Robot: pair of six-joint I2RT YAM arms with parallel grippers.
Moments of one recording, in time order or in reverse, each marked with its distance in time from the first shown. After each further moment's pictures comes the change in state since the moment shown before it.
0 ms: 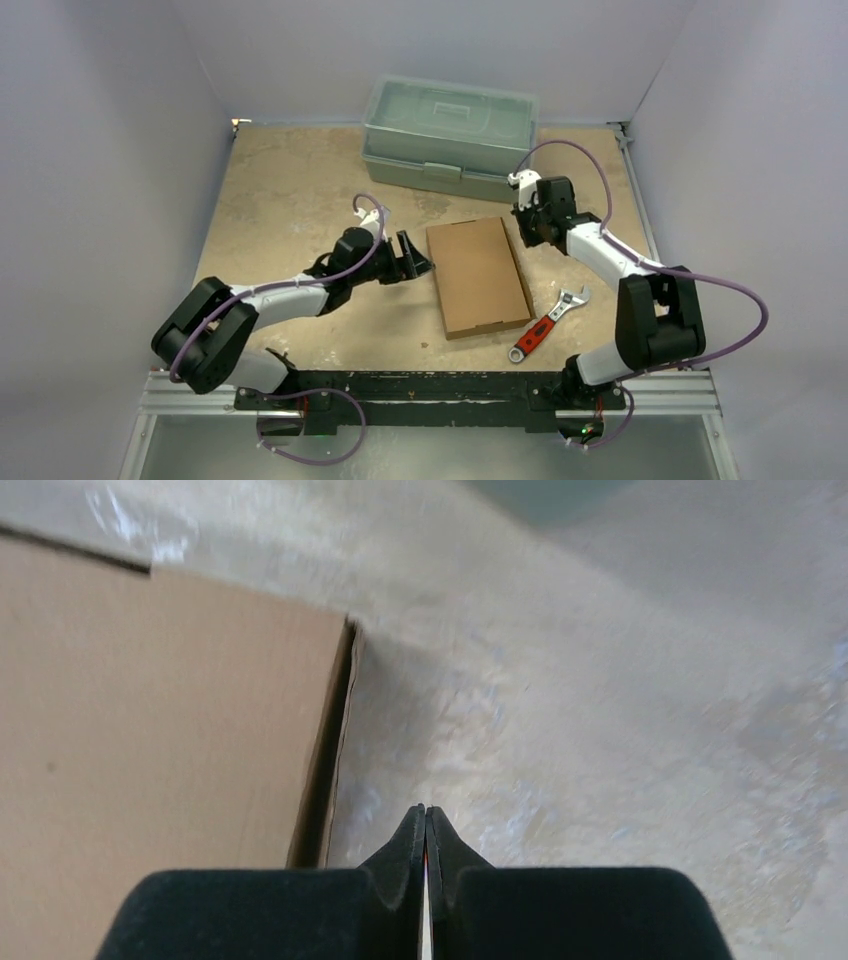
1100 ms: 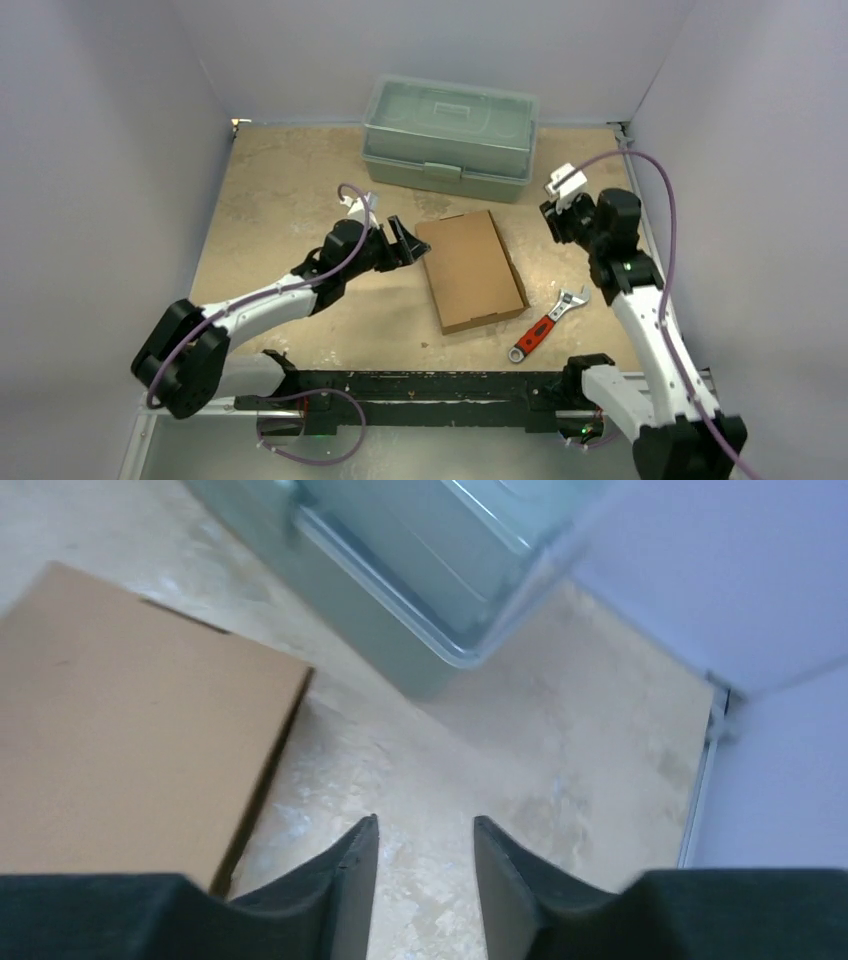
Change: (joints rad) left arm -0.007 -0.091 0.076 -0.125 -0.146 -0.032; right arm -0.096 -0.469 -0.025 -0.112 -0.123 -0.245
